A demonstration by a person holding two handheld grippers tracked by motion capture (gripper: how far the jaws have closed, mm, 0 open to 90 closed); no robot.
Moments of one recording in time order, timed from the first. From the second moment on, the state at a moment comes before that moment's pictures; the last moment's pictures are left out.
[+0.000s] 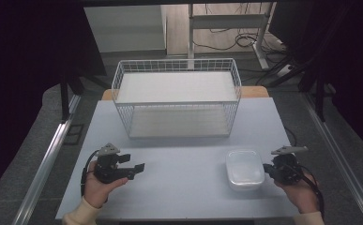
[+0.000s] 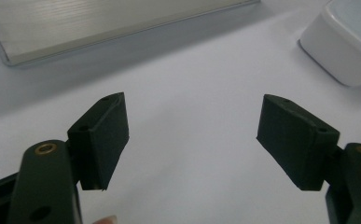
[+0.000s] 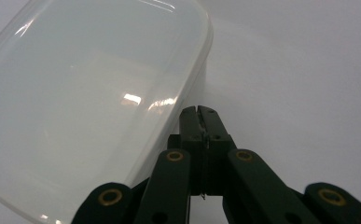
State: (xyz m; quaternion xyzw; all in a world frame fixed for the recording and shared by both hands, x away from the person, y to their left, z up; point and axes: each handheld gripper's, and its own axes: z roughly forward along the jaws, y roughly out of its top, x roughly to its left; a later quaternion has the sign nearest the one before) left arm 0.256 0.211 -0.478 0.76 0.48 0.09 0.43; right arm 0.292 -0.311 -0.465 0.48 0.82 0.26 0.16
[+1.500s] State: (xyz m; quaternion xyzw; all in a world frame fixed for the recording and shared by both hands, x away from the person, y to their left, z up) left arm 0.255 0.214 -0.476 0.75 0.48 0.08 0.44; right arm 0.281 -0.150 -0.480 0.30 0.91 0.27 0.05
